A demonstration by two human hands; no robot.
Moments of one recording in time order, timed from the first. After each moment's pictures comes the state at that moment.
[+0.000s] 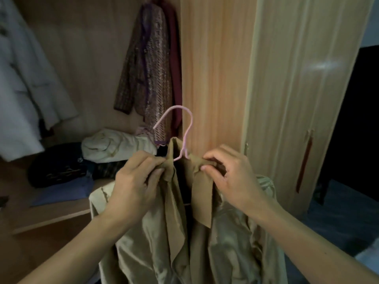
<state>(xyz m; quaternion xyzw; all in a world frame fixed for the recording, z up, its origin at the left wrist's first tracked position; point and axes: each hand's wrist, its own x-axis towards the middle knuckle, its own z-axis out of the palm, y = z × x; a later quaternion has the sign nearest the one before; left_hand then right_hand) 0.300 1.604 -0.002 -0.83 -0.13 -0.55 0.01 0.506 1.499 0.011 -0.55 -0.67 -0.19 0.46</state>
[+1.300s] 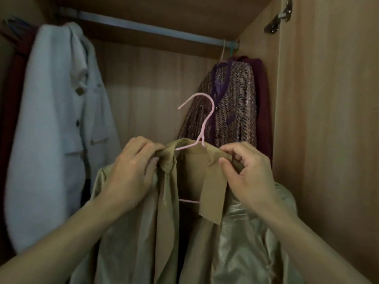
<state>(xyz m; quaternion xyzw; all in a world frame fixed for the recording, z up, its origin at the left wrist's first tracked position) 0.226 1.963 0.133 -0.77 -0.20 -0.56 0.23 0.466 1.870 0.135 -0.42 -0.64 -0.27 0.58</state>
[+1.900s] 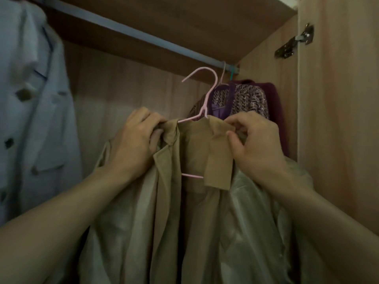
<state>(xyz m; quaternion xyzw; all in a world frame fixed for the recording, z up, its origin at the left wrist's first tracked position) 0.295 2.146 0.249 -0.71 -0.13 -0.65 0.24 0.503 2.001 0.264 -0.43 -0.60 -0.47 0.48</state>
